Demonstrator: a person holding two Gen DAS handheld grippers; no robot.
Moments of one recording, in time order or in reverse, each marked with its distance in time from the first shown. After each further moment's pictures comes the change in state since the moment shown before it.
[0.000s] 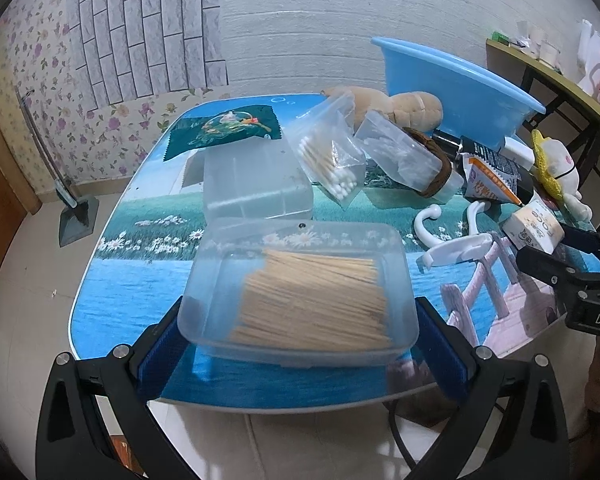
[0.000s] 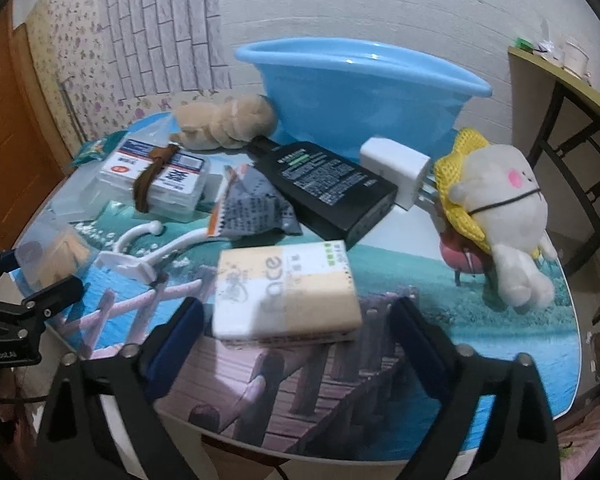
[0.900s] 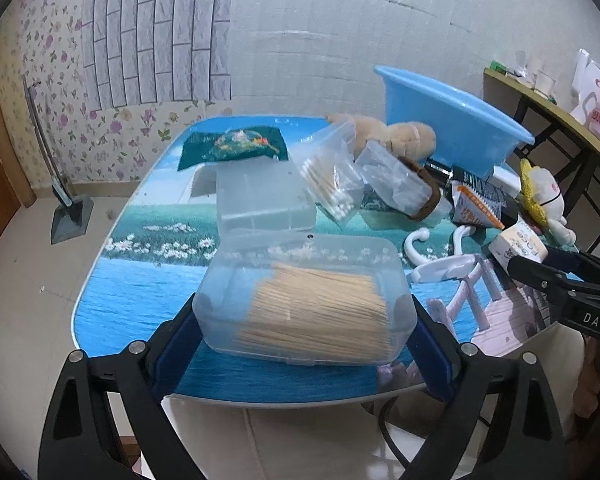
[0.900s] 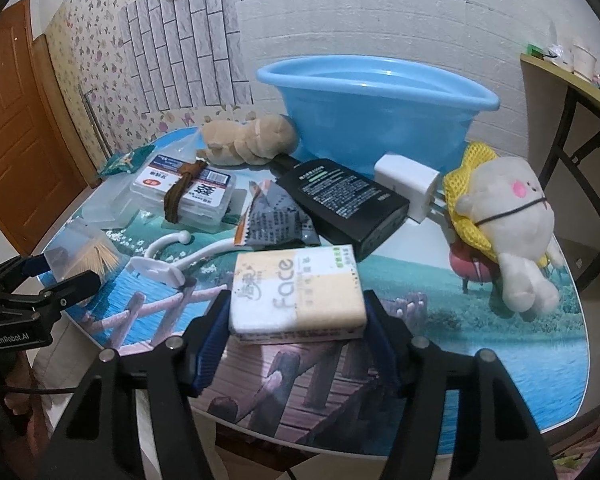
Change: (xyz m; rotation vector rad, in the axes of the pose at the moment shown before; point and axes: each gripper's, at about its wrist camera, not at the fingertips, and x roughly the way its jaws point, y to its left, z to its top) left arm -0.015 0.006 -0.003 -0.059 -0.082 -0.041; right arm -0.013 -0.005 -0.005 0.003 -0.049 0.067
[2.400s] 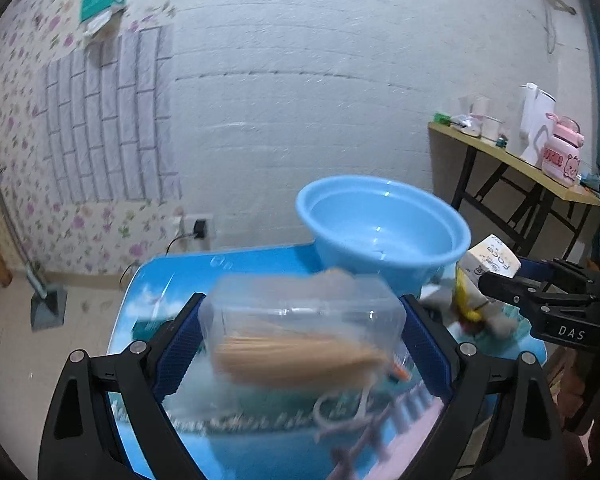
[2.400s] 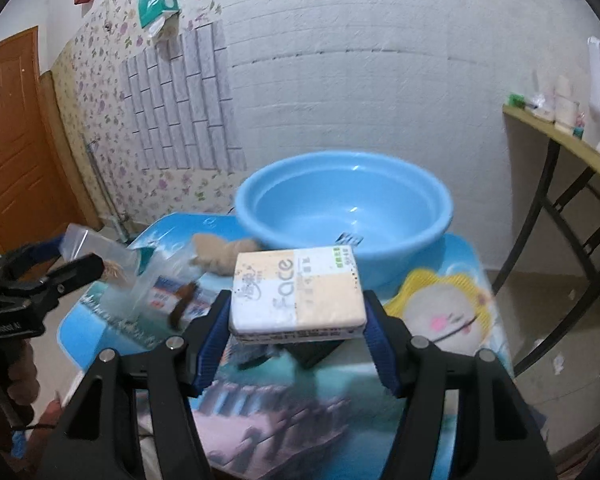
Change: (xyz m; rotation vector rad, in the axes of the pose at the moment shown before) left arm -0.037 -0.064 0.114 0.144 -0.223 -0.123; right arm -0.075 -0.042 0.073 0.023 -0.186 -0.036
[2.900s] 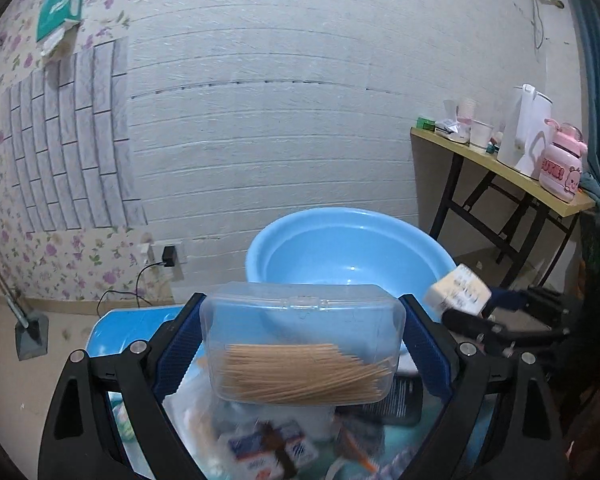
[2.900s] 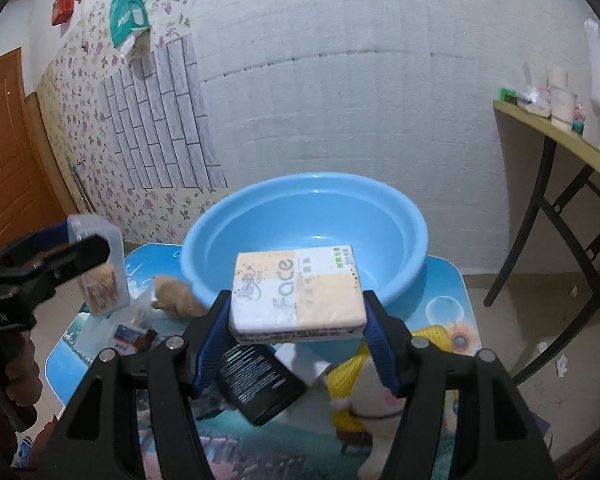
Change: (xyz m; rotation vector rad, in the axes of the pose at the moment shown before) left arm 0.064 -0.044 0.065 0.038 0.001 -0.057; right arm 0.038 -0.044 0.034 0.067 0.020 0.013
